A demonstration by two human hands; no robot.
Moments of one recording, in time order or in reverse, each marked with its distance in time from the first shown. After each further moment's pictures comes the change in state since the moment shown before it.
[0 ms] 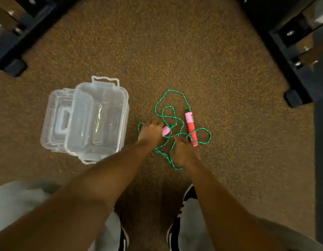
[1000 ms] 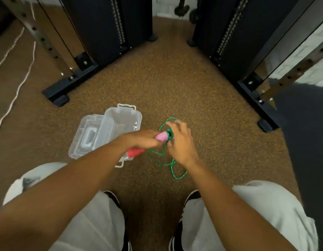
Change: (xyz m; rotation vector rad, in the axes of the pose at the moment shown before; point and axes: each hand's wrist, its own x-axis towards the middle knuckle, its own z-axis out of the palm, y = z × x) left_hand -0.157 0.002 -0.142 -0.293 -0.186 0.141; right_hand -0.126 -0.062 -0.071 0.088 0.549 -0.375
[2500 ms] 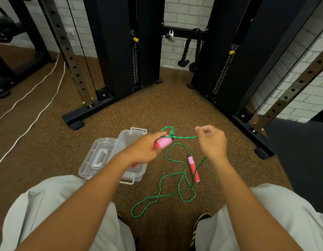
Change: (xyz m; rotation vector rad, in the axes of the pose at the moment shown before) left_hand -0.138 -0.003 -0.007 -0.089 0.526 0.231; right_hand -0.037 -0.057 -0.085 0.465 0.440 0.255
